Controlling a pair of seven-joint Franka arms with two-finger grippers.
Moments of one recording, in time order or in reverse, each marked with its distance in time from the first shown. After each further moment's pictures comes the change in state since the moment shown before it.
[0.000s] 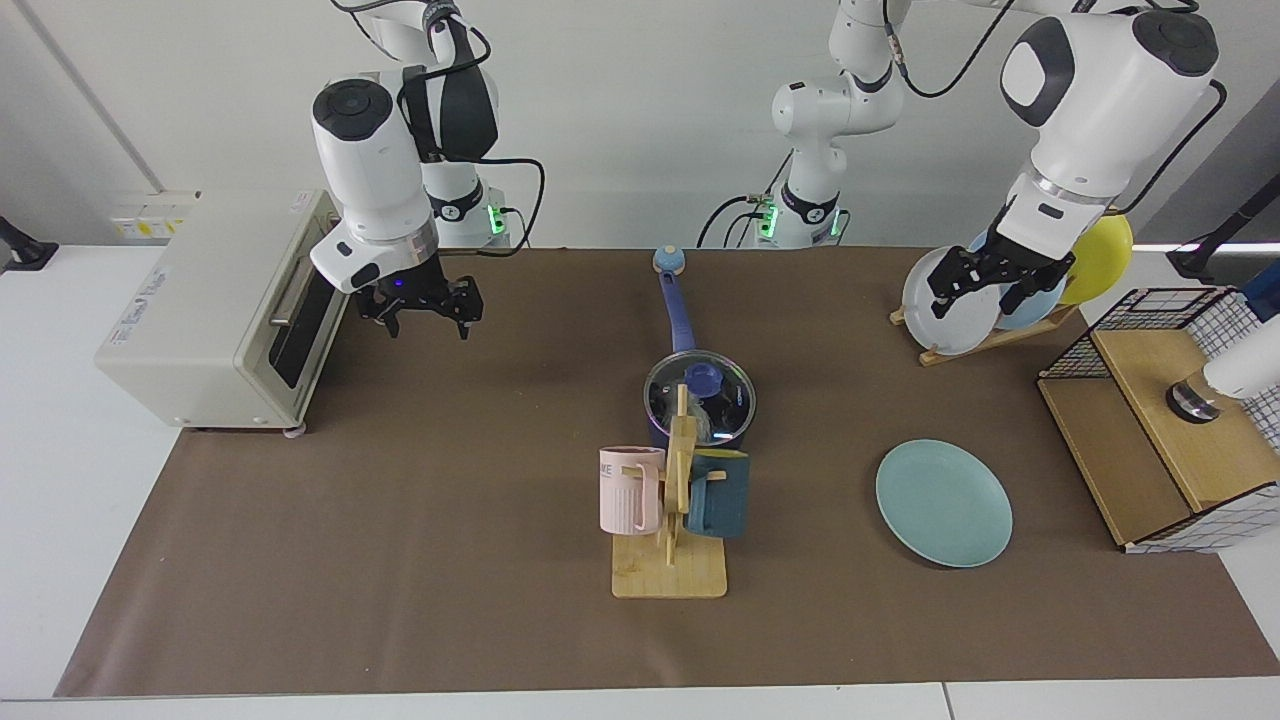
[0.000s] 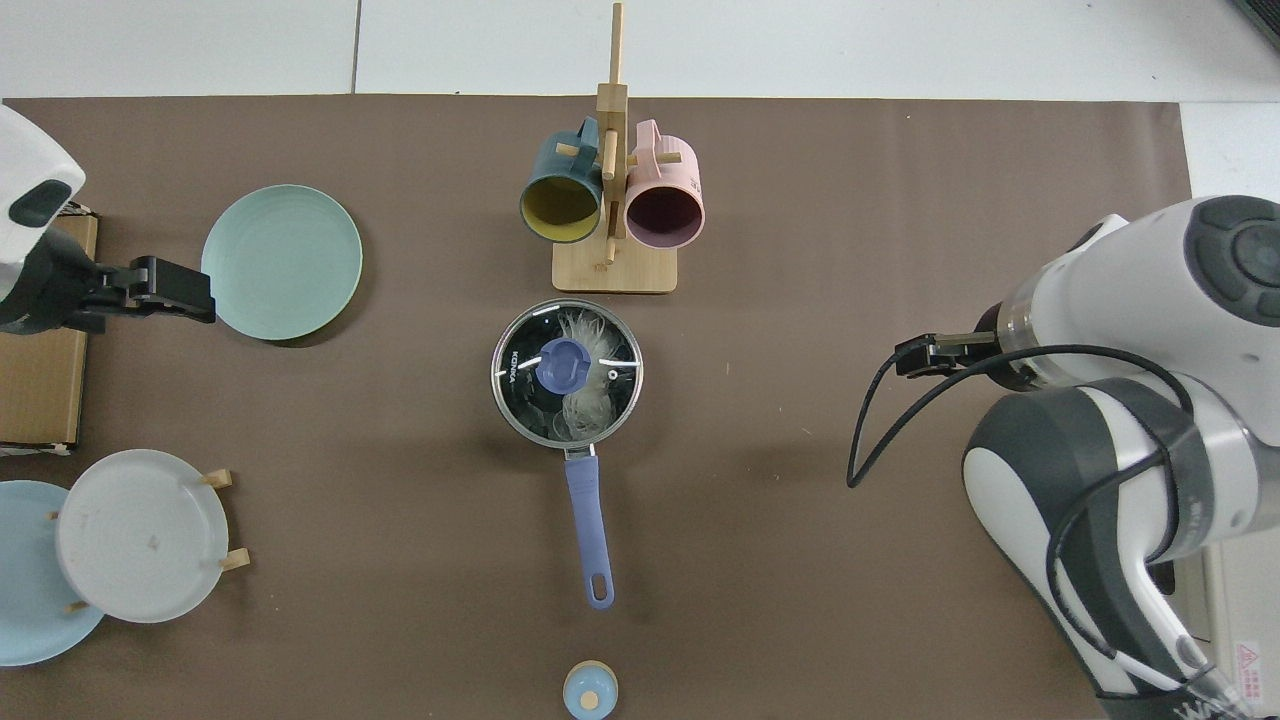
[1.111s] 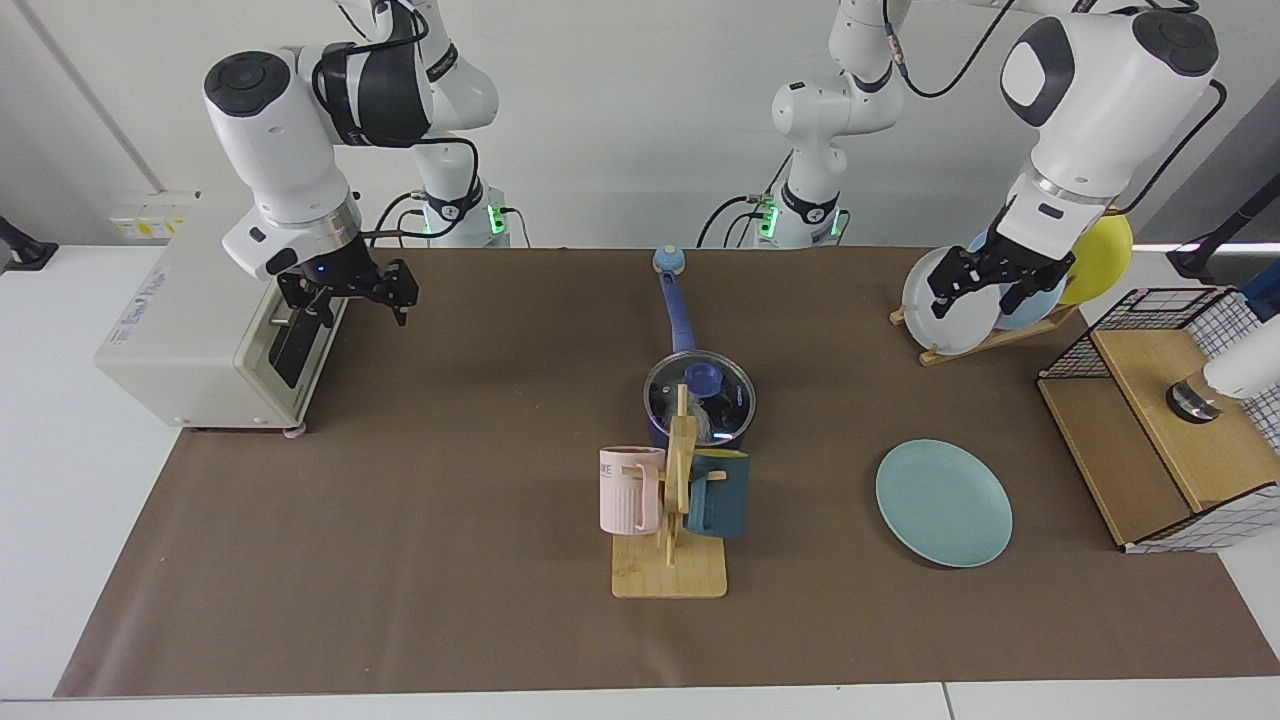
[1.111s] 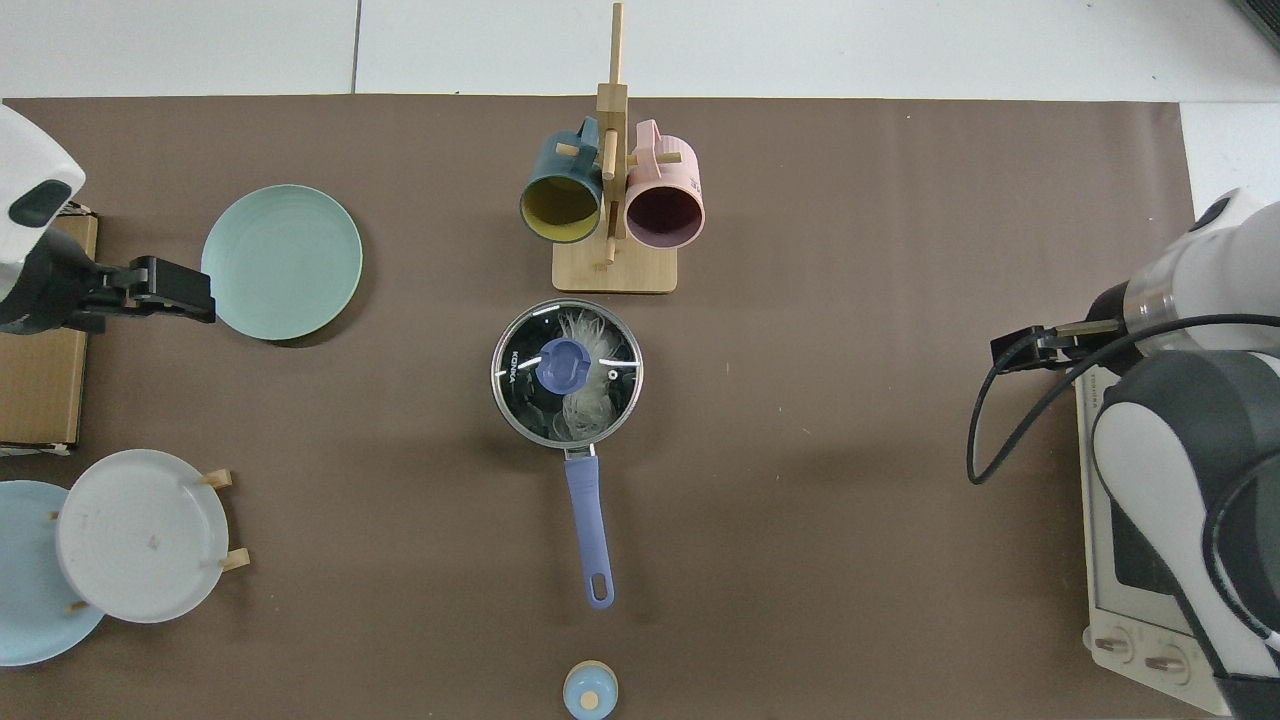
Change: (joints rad) left arm 0.000 0.000 0.000 0.000 0.000 0.000 0.000; right arm -0.133 -0.015 0.010 0.063 0.007 -0.090 -0.187
